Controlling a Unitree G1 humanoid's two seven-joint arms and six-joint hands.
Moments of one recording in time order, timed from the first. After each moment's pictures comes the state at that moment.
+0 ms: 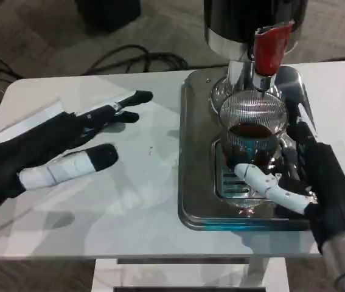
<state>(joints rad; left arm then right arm) -0.36 0.73 0.20 -0.03 -0.19 -0.24 -0.78 -0.15 -0.04 0.10 -0.59 -0.29 0.50 0.00</state>
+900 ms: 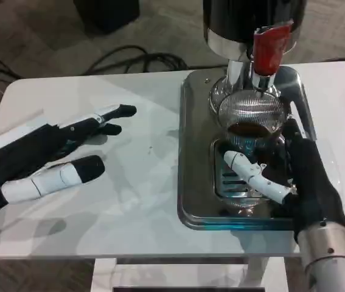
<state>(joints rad) -0.28 0.77 0.26 -0.09 -0.19 -0.21 -0.78 -0.23 0.04 0.14 -0.46 -0.33 0.48 -0.12</state>
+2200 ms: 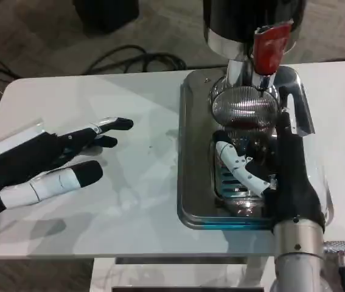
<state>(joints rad) -0.26 0.79 0.25 -0.08 -0.18 -0.18 -0.80 -0.28 0.08 0.23 -0.27 -0.40 0.36 -0.36</state>
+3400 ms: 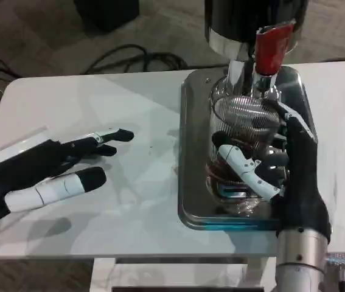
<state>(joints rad) -0.27 0.79 0.22 -0.05 -0.15 -0.18 -0.79 -0.25 0.07 0.24 -0.20 -0.41 0.22 -0.51</state>
